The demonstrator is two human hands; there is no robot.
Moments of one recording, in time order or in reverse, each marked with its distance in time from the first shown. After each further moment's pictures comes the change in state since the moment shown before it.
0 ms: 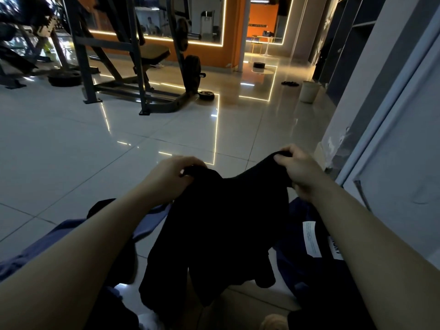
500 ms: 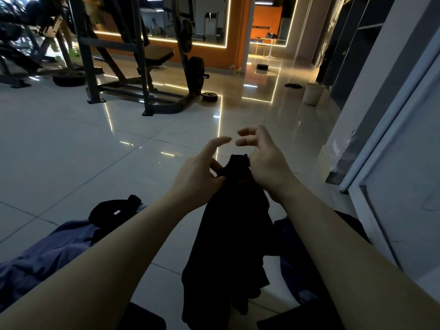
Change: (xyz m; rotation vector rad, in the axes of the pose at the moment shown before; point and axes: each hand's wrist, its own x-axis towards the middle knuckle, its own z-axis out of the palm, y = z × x) left_hand 0.006 0.034 0.019 -0.237 0.049 0.061; right_hand -0.021 -0.032 0.061 -0.200 -0.170 -0.386
